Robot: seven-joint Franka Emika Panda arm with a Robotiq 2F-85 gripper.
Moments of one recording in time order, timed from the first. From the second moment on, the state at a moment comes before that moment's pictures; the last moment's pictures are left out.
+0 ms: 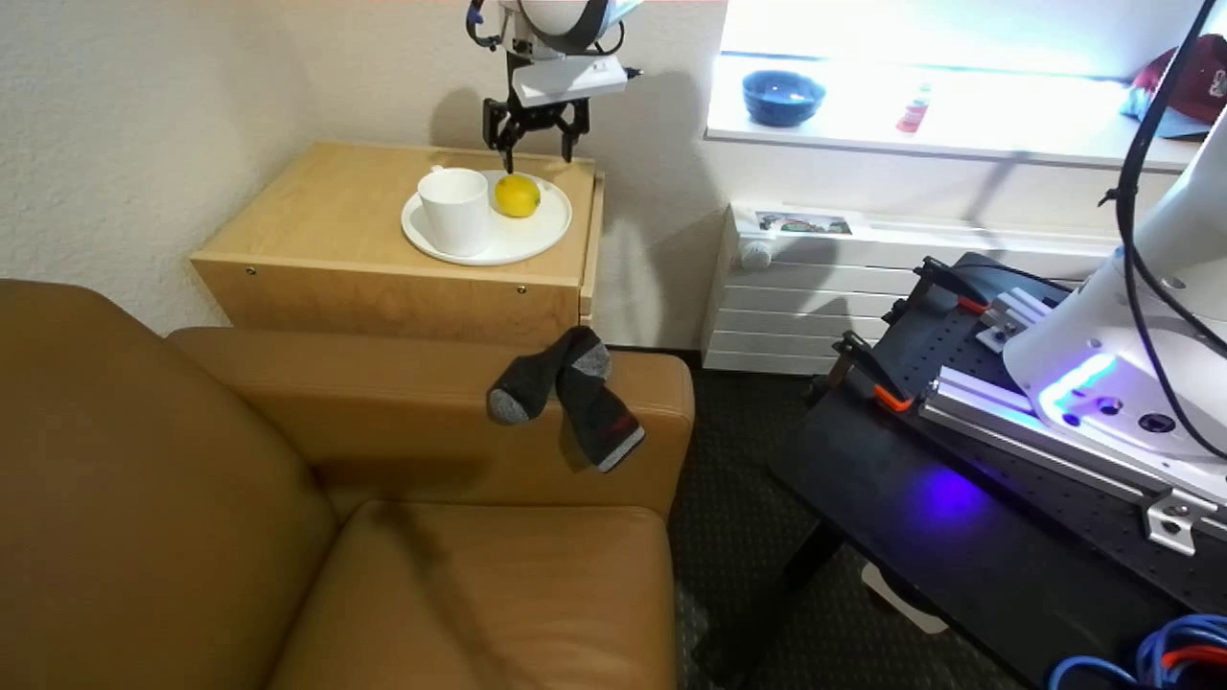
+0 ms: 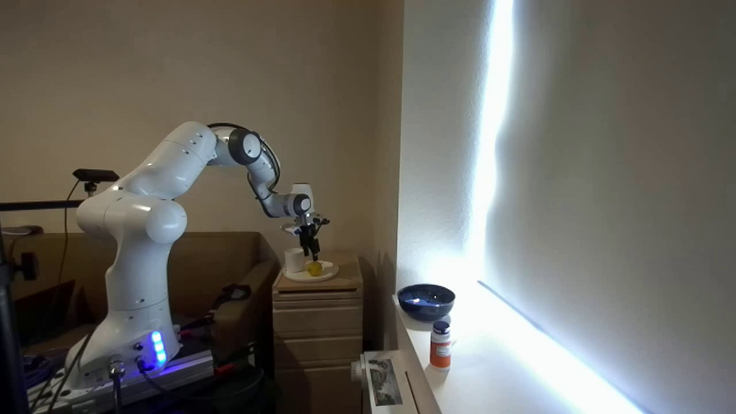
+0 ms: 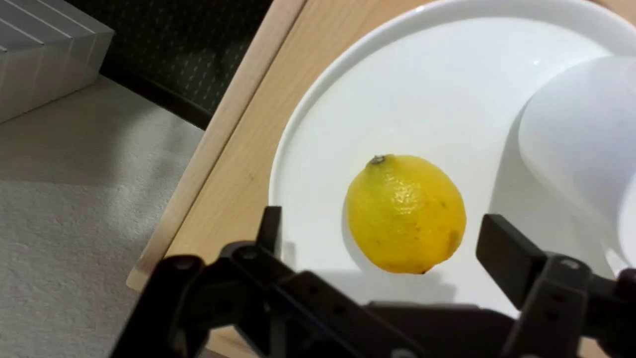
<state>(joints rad) 0.33 0.76 -0.03 -1.58 -0.10 2.47 0.62</state>
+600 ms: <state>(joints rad) 0.30 0.93 -0.02 -1.38 0.05 2.46 0.62</state>
